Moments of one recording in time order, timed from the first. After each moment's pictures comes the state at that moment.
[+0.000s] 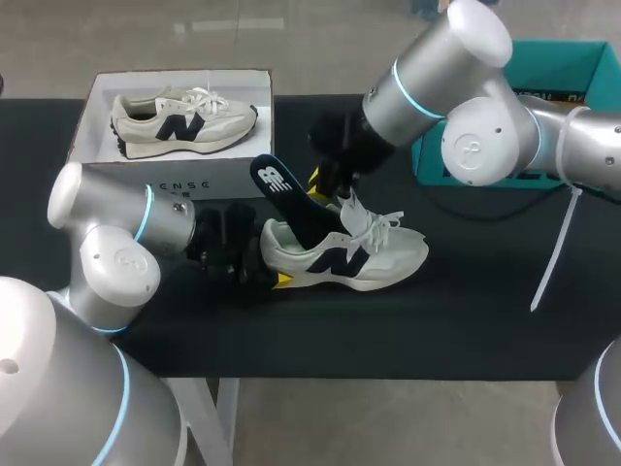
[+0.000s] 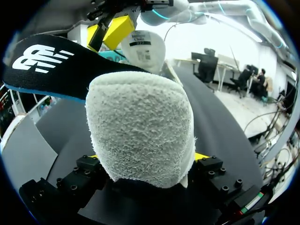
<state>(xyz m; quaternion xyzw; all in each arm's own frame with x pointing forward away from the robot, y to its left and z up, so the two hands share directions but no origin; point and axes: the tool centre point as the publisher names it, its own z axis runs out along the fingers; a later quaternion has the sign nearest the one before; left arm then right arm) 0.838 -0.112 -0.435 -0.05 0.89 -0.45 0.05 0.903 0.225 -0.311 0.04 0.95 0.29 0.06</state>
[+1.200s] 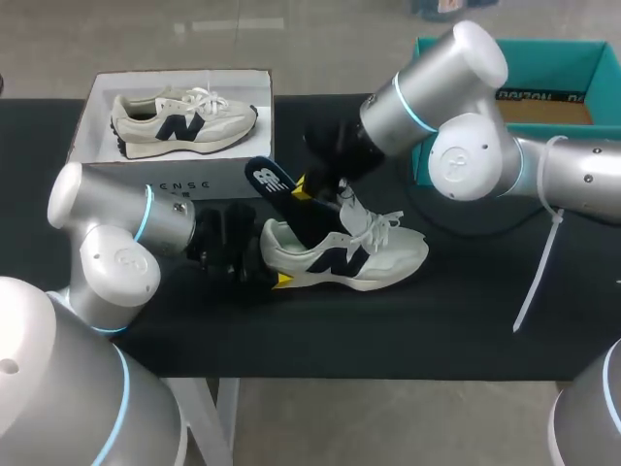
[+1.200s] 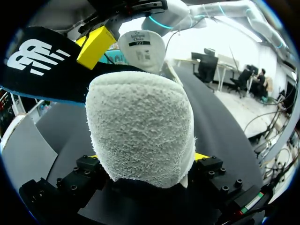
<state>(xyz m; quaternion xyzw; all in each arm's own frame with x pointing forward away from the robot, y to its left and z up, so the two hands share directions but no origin) 0.838 -0.112 -0.435 -0.05 0.89 -0.45 0.05 0.908 0.255 -0.324 0.07 0.93 0.35 0.03</state>
